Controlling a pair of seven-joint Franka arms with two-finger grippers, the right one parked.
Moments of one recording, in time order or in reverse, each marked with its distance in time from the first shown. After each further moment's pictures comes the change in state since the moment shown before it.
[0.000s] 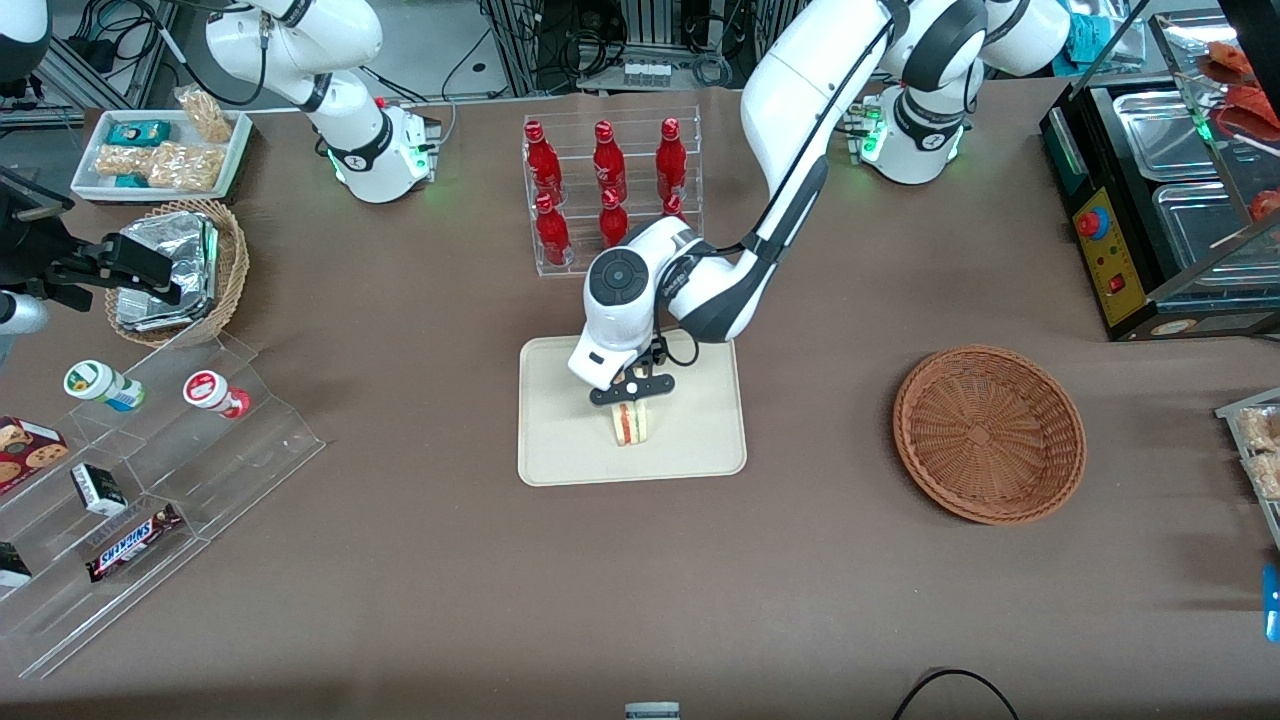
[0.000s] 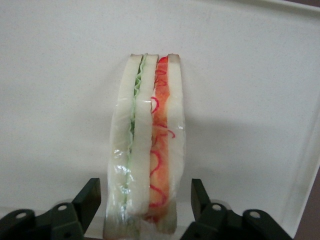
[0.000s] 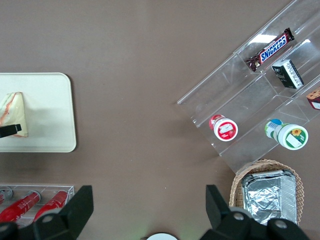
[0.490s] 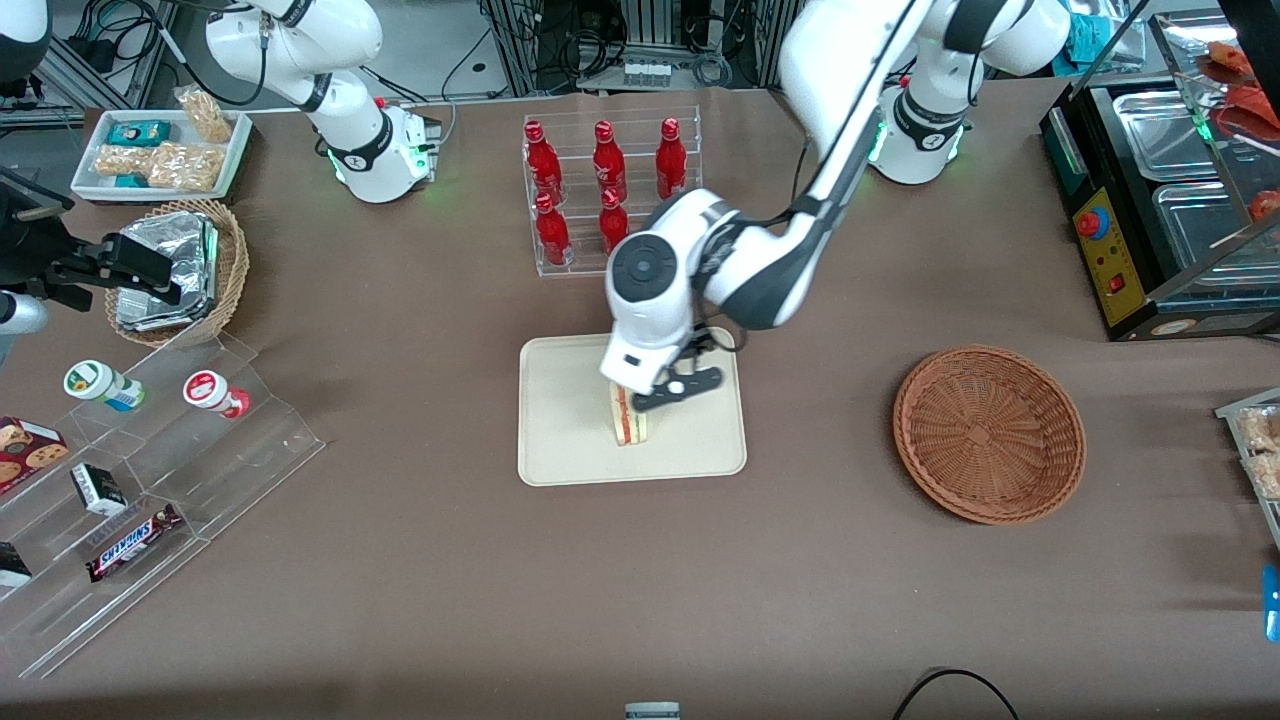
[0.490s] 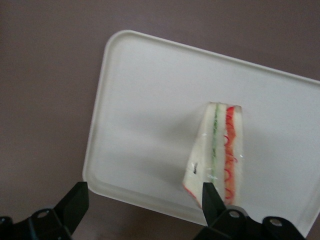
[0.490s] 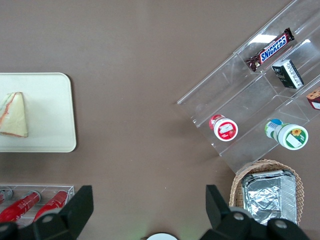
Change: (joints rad) arm 0.041 -0.176 0.112 0.007 0.000 -0.324 0.008
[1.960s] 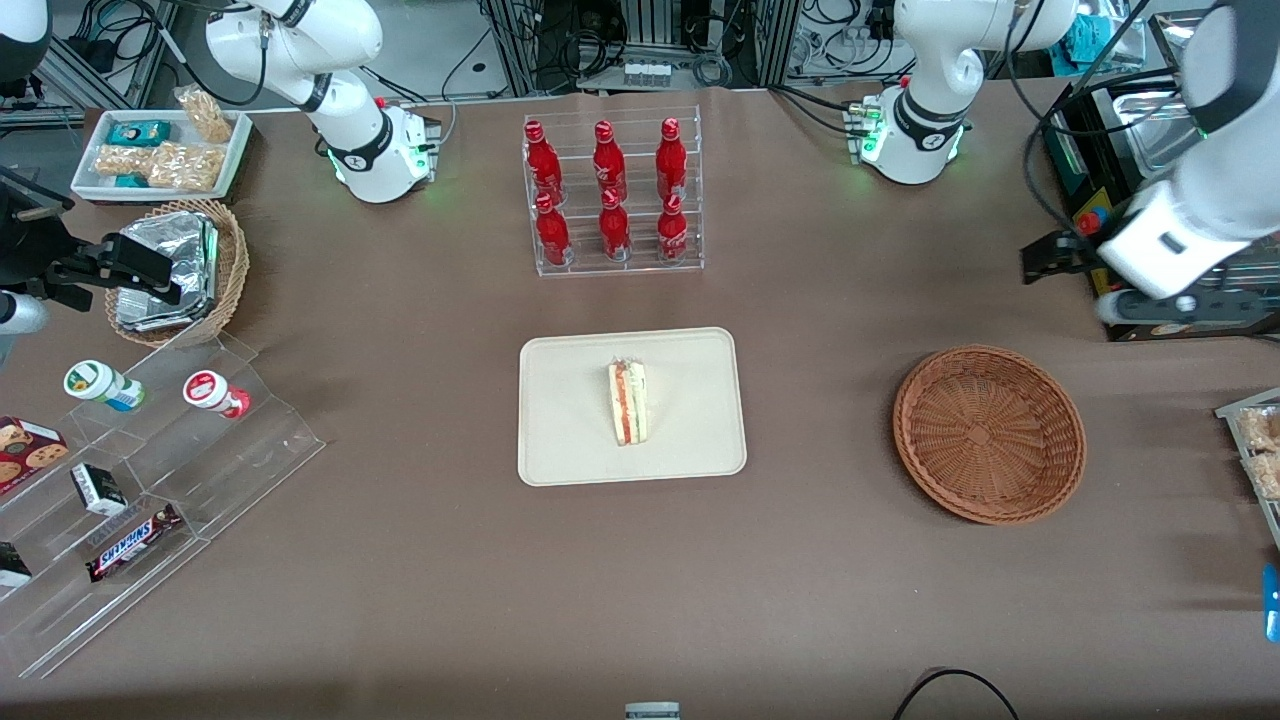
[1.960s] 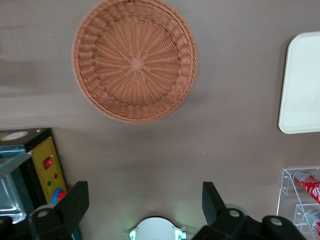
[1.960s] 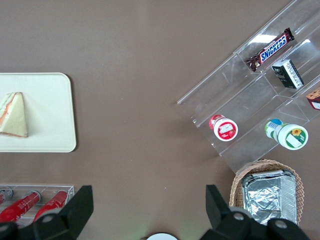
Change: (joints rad) arm 0.750 -0.663 -0.094 -0.330 0.079 -0.368 0.994
